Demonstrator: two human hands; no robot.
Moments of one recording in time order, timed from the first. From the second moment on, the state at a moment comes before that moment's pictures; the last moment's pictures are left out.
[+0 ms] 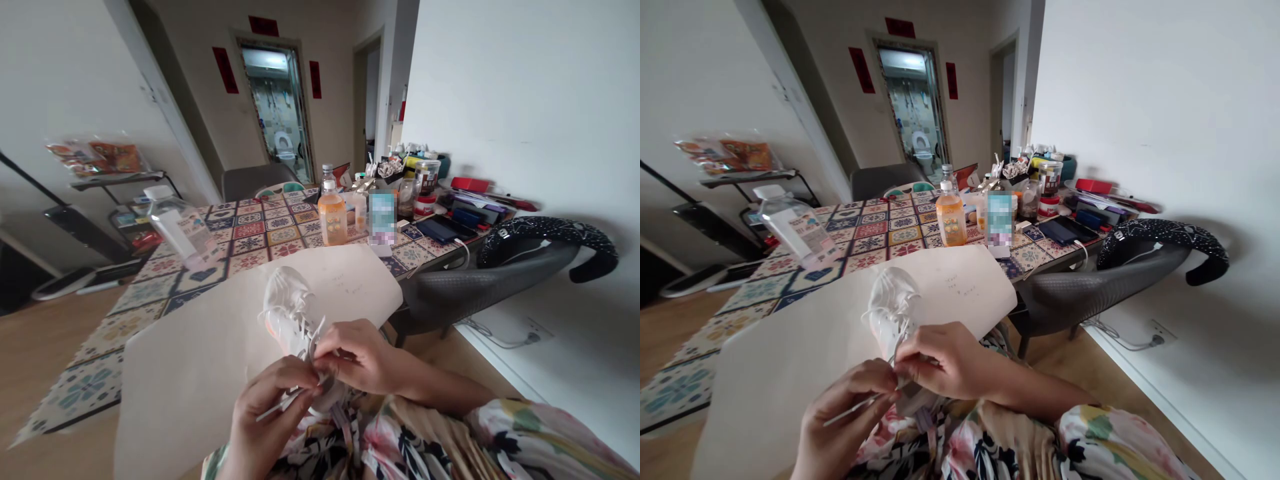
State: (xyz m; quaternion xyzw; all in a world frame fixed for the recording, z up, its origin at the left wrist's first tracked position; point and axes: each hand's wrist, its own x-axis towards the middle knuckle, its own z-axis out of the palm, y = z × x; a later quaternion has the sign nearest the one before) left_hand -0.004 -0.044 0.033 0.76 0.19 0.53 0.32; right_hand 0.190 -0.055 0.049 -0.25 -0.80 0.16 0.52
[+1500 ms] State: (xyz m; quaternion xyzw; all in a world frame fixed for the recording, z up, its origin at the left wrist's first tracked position) left_hand -0.051 0.005 0.014 0.46 0.28 0.59 0.60; right_hand 0.235 -0.011 0.035 -0.19 -0.61 0.55 0.53
